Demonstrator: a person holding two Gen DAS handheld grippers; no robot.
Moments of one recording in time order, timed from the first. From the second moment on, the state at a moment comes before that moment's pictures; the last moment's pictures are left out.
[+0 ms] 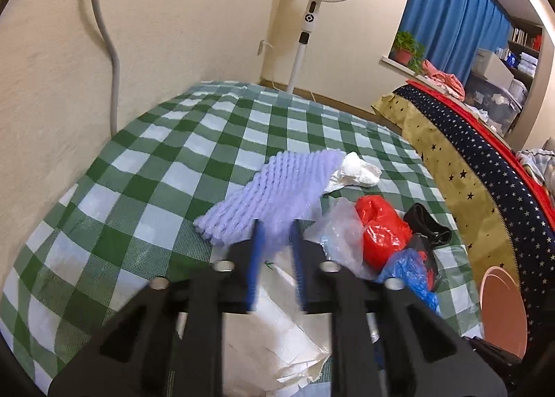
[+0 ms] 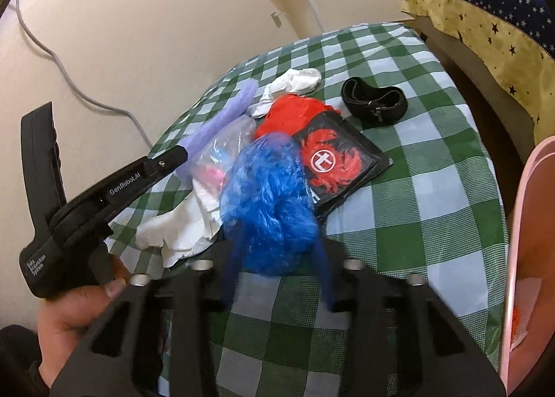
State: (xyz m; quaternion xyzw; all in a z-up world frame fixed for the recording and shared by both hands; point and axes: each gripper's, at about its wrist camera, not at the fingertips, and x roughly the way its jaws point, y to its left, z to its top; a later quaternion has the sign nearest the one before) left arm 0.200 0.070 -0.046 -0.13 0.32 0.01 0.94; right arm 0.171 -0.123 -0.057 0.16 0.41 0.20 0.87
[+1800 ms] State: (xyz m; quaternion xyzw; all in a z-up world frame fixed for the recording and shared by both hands) left arm 0.043 -0.037 0.030 -0.10 0.24 -0.09 0.96; right arm 0.027 -0.285 0.081 0.09 0.25 -0.01 0.97
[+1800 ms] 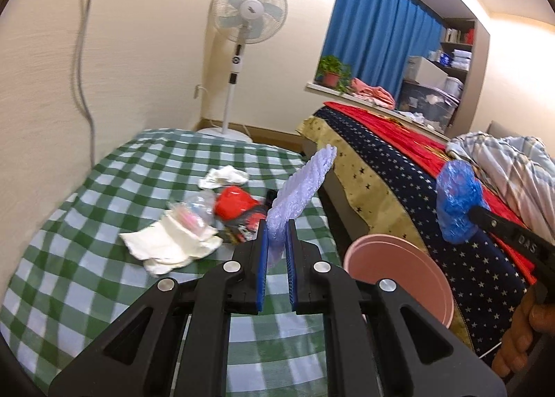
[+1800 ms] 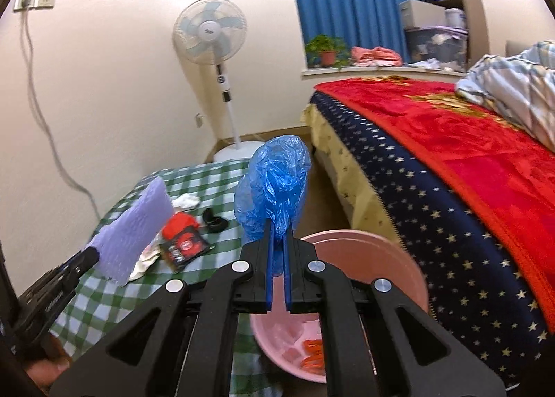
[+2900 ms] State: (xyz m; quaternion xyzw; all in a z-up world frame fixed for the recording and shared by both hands) left arm 0.063 -0.152 0.001 -0.08 0.28 -0.21 0.93; right arm 0.032 -0.341 0.052 0.12 0.28 -0.12 0.94
